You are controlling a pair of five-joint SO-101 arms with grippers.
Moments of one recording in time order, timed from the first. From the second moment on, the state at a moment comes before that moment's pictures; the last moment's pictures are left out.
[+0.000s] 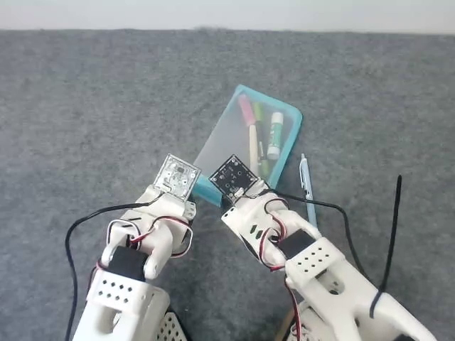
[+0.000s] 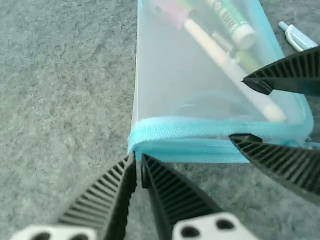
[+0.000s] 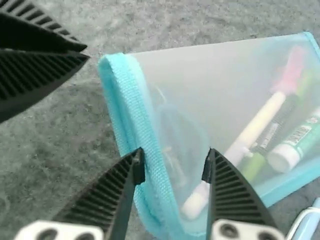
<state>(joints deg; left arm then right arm) 8.5 -73.7 83.1 48.1 -7.7 -37.5 -41.4 74.5 15.9 12.0</state>
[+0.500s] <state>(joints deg) -0.5 -73.7 83.1 46.3 -7.7 -27.7 -41.7 71.5 24.3 12.0</state>
